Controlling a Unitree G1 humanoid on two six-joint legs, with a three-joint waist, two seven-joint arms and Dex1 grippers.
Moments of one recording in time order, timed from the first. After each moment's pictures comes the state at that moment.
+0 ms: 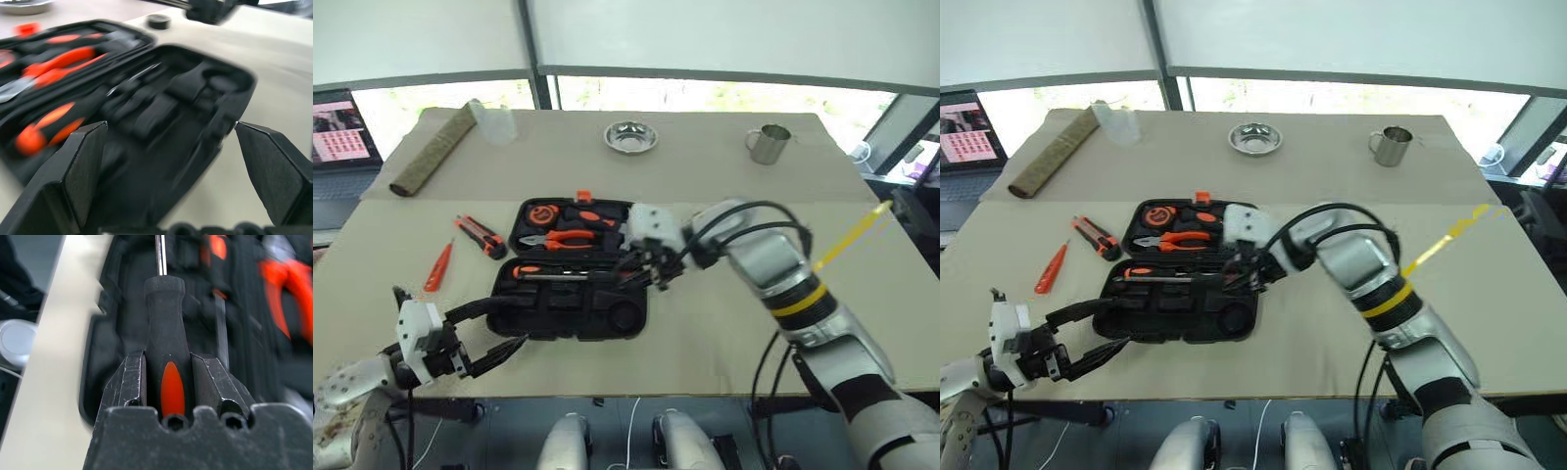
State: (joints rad) left arm 0.28 0.66 0.42 -0.16 -0.55 0.02 -1.14; right arm -0.95 -0.40 0.53 0.02 0.04 0.71 1.21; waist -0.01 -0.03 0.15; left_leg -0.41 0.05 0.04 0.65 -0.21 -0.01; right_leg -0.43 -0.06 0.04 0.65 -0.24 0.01
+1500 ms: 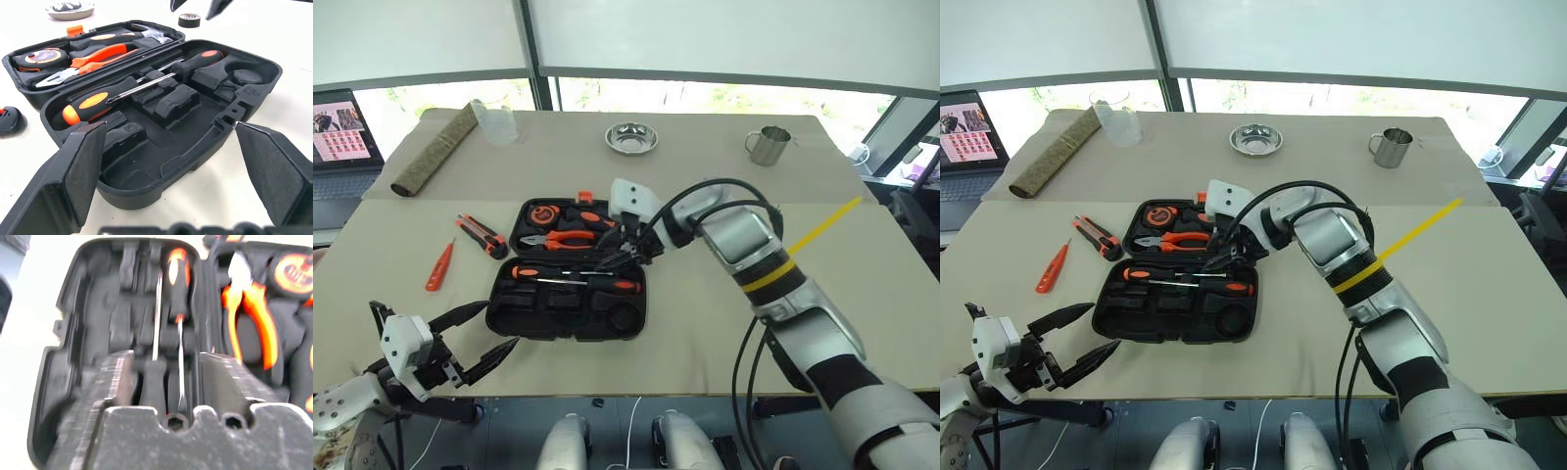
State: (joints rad) left arm 0.34 0.62 0.43 -0.23 -0.55 0.00 -1.05; right arm -1.02 -0.26 0.43 0.31 0.06 0.55 1.19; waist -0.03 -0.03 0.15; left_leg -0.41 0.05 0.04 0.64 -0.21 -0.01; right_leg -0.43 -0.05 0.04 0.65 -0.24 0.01
